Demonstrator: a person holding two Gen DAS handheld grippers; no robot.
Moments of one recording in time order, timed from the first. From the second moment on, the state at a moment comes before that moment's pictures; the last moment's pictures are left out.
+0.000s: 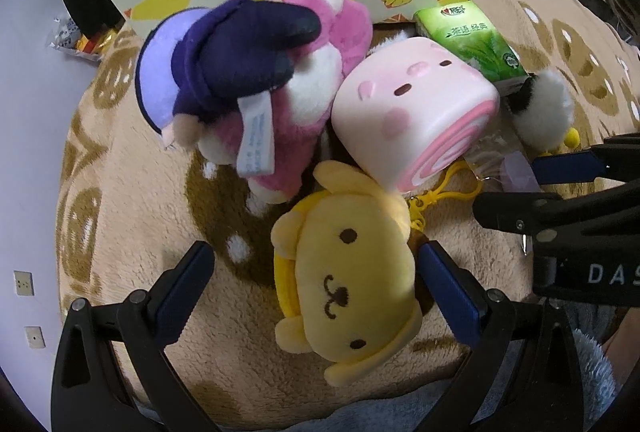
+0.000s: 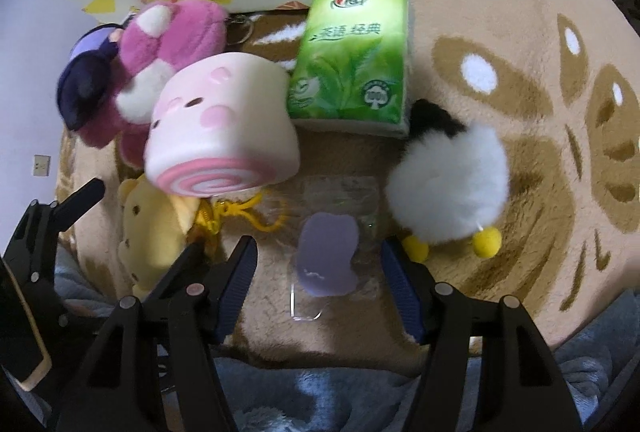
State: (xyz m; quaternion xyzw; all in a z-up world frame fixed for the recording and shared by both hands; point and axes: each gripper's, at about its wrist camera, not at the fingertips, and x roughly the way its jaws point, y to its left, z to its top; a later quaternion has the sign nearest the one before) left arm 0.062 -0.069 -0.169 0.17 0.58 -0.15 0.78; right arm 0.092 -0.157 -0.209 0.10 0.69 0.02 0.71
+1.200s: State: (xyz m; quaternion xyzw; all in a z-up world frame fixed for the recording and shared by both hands) left arm 0.041 -0.072 -0.158 0.14 0.58 -0.19 0.78; right arm 0.080 -0.158 -0.196 0.09 0.69 0.01 0.72
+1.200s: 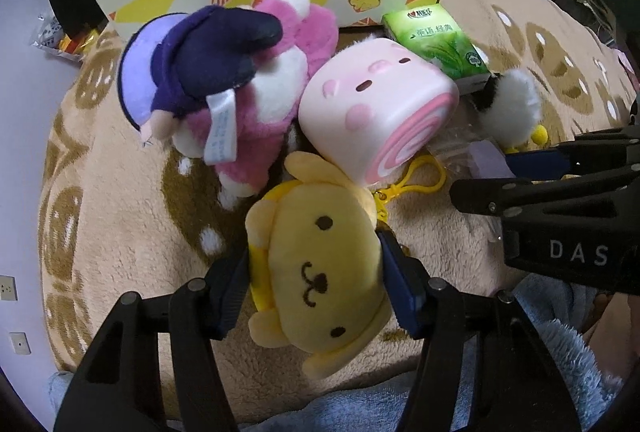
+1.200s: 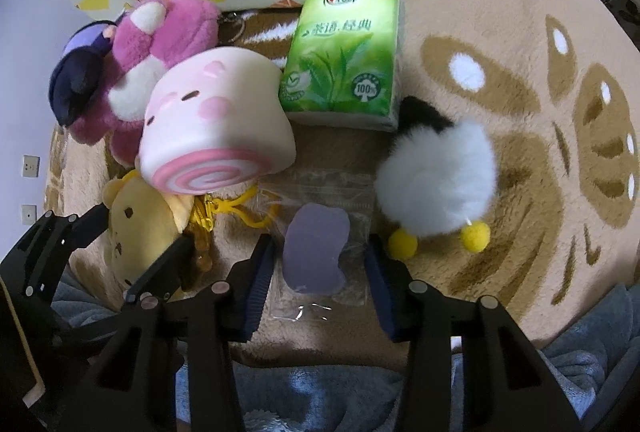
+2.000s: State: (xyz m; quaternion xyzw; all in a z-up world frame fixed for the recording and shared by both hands) left arm 0.021 -0.050 -0.093 0.13 0.48 -0.16 0.85; right arm 0.037 -0.204 -0.112 0.12 0.60 0.03 0.79
